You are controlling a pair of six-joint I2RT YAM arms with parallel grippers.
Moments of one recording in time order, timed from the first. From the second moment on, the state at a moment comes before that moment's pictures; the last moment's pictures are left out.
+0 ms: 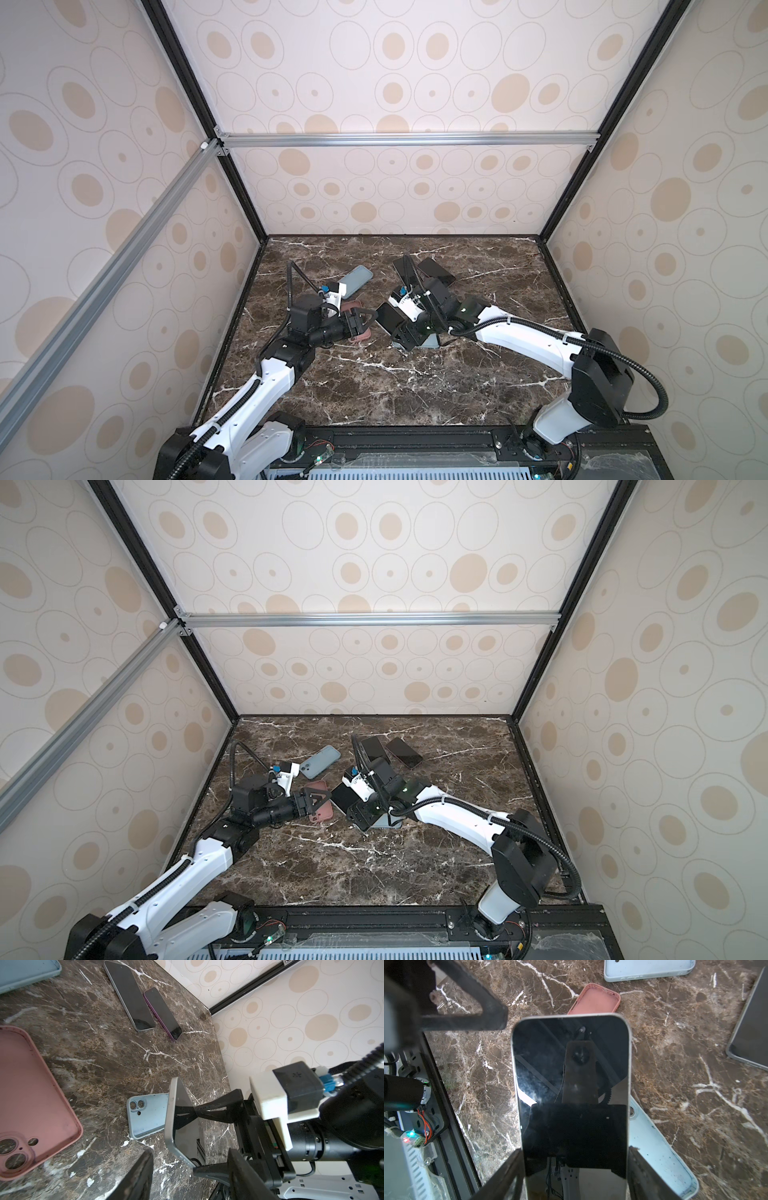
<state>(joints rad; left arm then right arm) -0.31 0.99 0.56 -0.03 0.60 -0.75 0.83 1.58 1.15 -0.46 -0.22 0.05</state>
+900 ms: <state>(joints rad) -0.31 1.00 0.56 -0.08 0.57 -0.74 0.87 1.58 1.16 -0.45 -0.22 0.06</state>
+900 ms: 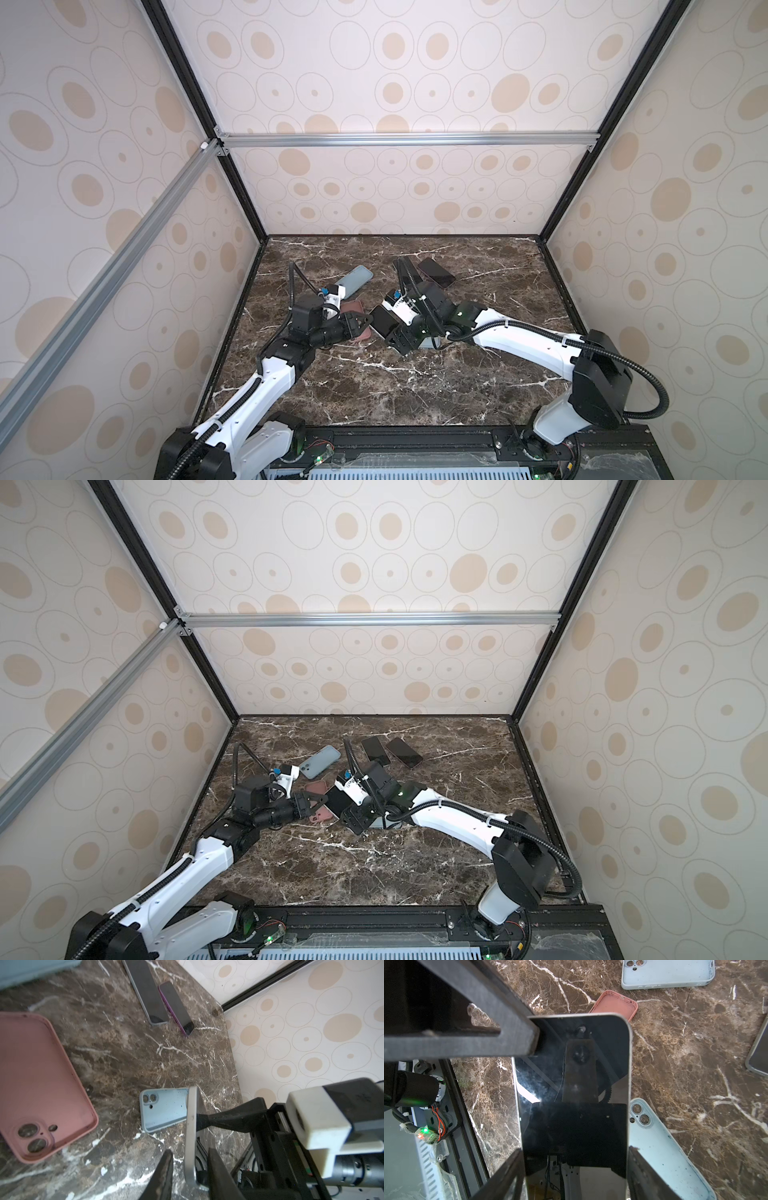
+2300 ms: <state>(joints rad) -0.31 0.99 0.53 0.10 0.62 -0.79 0.84 1.34 0.99 -0.36 -0.22 0.25</state>
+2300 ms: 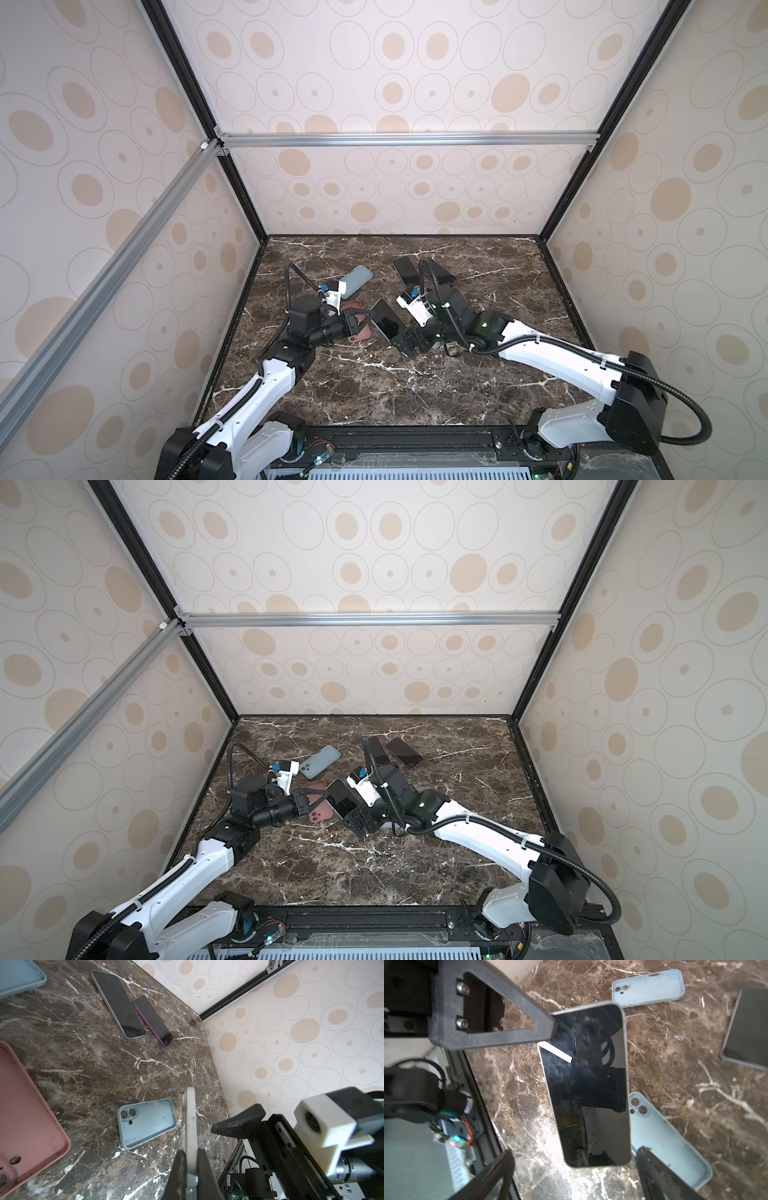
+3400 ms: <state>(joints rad) -0.30 0.81 0.31 0.72 0.46 -1.00 0.63 1.29 0.67 0.47 -0.58 0.90</state>
